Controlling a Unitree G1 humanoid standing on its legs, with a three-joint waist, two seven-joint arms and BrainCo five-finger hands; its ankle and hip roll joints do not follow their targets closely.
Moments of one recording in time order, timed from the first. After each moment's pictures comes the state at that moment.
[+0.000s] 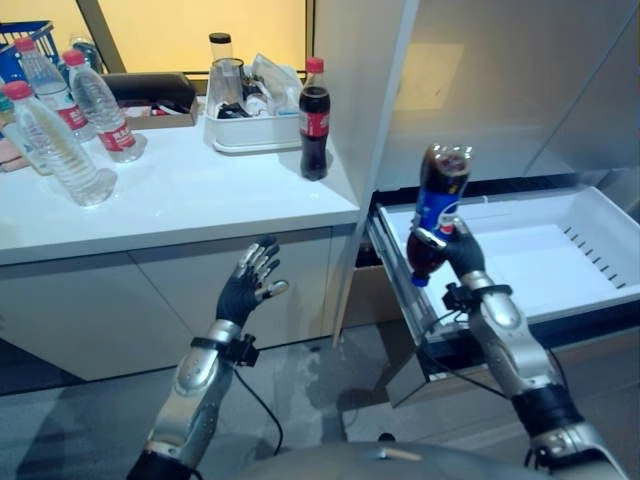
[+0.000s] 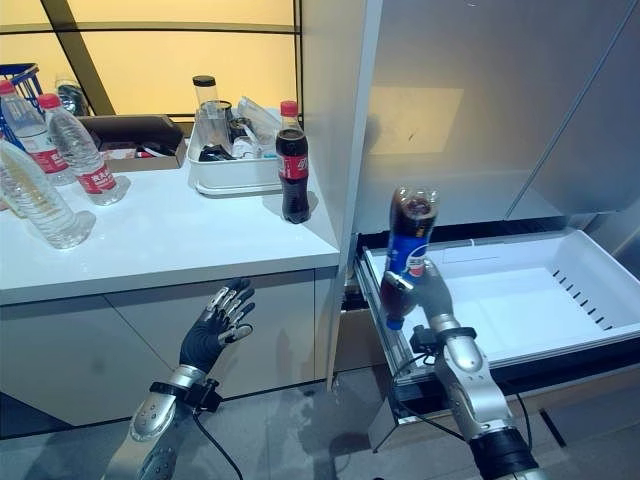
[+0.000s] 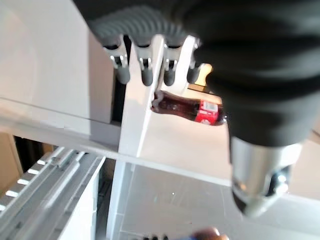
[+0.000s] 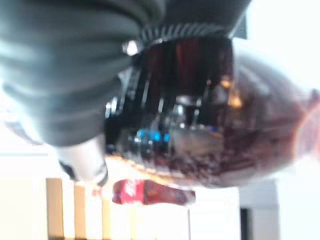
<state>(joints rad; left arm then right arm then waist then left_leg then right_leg) 0.20 0.37 -0.20 -0.05 -0.52 -0.25 -0.11 -0.06 -0.41 0.06 0.07 0.47 -0.19 -0.01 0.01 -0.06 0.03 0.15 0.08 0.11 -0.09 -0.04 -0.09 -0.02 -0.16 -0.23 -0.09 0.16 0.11</state>
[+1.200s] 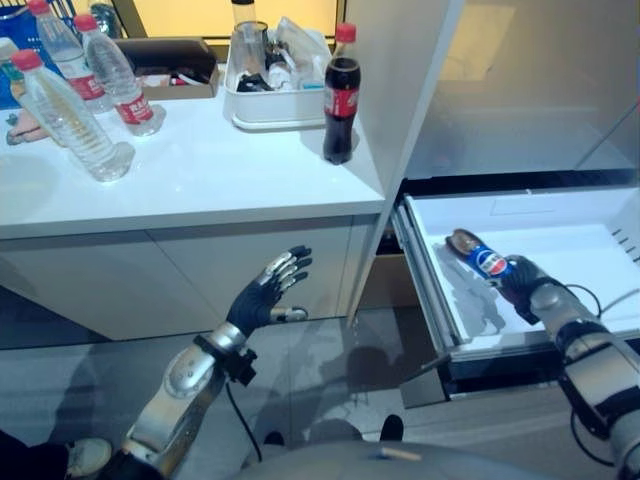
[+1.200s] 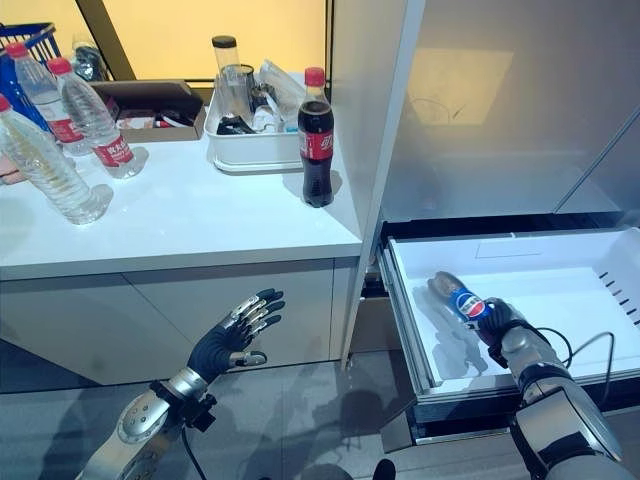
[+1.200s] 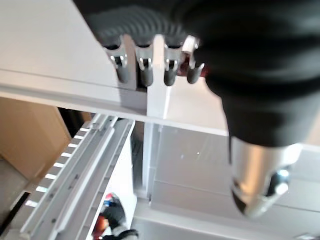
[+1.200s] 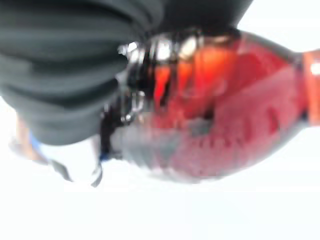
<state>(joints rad) 0.14 0.57 -0.36 -0.18 -0.53 -0.22 -0.25 -0.62 -0.60 0.49 1.30 -0.32 -0.06 -0.07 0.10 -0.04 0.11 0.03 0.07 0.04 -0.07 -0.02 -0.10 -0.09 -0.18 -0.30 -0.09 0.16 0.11</state>
